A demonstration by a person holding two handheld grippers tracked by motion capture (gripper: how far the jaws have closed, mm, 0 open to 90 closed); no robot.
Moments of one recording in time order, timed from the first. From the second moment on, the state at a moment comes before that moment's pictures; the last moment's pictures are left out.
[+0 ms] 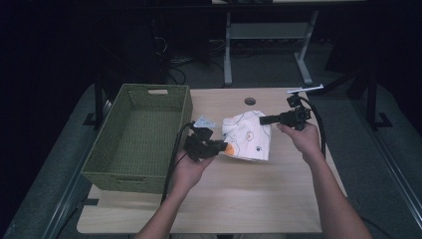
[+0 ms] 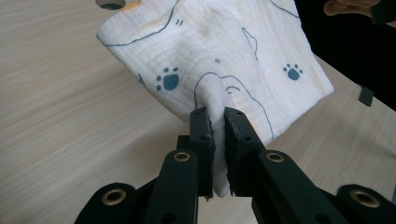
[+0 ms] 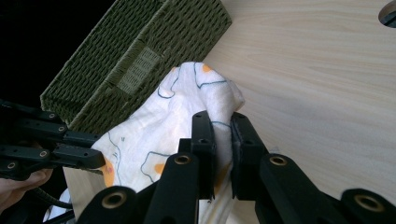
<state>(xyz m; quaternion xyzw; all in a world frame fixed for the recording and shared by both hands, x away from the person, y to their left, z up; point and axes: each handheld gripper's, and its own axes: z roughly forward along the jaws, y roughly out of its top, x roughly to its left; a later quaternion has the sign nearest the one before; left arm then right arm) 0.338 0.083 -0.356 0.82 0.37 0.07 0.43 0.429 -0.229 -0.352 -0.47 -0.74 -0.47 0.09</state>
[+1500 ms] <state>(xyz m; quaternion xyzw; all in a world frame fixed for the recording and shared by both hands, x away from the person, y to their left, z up) 0.338 0.145 -0.305 0.81 0.37 0.08 0.45 0.441 -0.169 -0.298 -0.43 -0.75 -0.49 0.09</state>
